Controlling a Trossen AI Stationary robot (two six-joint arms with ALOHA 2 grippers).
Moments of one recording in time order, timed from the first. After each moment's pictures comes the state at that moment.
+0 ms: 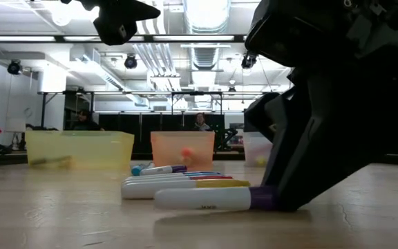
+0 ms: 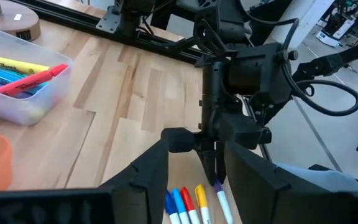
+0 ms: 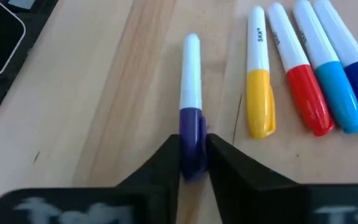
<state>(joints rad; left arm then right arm) -0.28 1.15 0.76 0.07 -0.11 -0.42 0.53 2.01 1.04 0.11 0.09 0.33</state>
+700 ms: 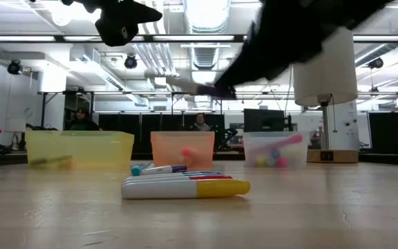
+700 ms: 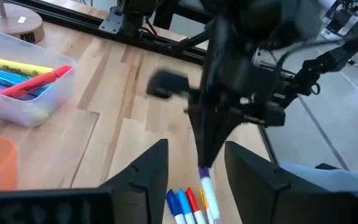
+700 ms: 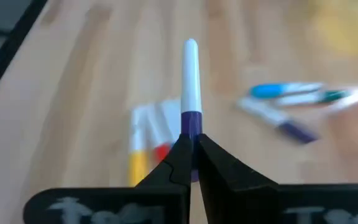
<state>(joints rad) -0.28 1.16 0.76 0.08 -0.12 -0.40 0.49 1.80 1.04 0.04 0.39 0.29</state>
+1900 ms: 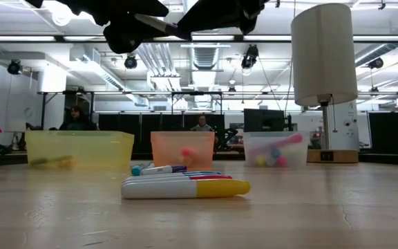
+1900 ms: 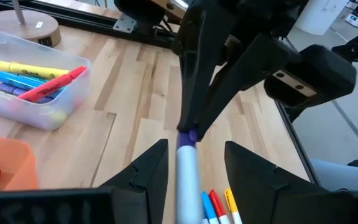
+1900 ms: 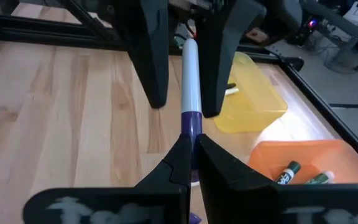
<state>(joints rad) -0.28 1.24 0.77 0.13 -0.18 -0.34 0.38 1.73 1.18 0.03 0.61 0.12</state>
